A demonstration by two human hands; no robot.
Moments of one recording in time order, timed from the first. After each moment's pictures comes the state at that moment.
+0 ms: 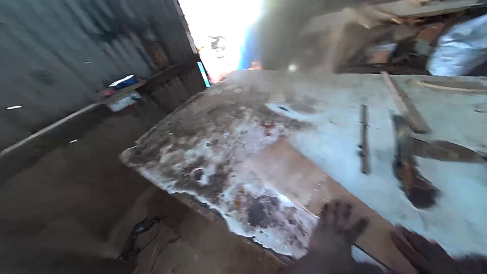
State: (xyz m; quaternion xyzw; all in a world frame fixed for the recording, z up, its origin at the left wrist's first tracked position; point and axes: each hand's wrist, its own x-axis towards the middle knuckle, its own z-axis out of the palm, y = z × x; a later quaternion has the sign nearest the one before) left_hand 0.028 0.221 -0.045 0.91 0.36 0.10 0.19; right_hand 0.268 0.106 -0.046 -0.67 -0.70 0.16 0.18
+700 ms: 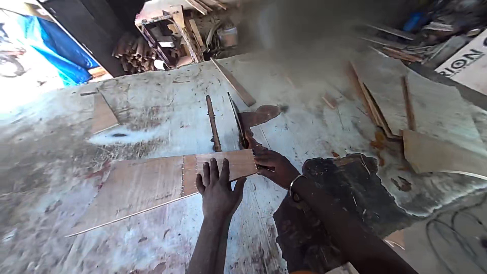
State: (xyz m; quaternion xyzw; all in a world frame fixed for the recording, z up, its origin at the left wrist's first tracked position) left_hand 0.162 0.315 -0.052 0.88 0.44 0.13 0.06; right_hand 0.380 0.201 -0.050 -0.69 -0.62 0.15 0.35
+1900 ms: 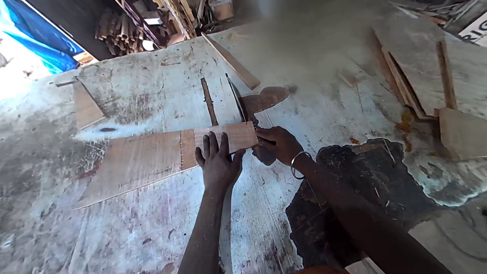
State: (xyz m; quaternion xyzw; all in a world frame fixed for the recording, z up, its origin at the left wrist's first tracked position) left_hand 0.191 0.375 -0.060 0.89 0.43 0.10 0.10; right_hand 0.395 0.243 -0.052 -0.75 -0.56 0.13 0.33
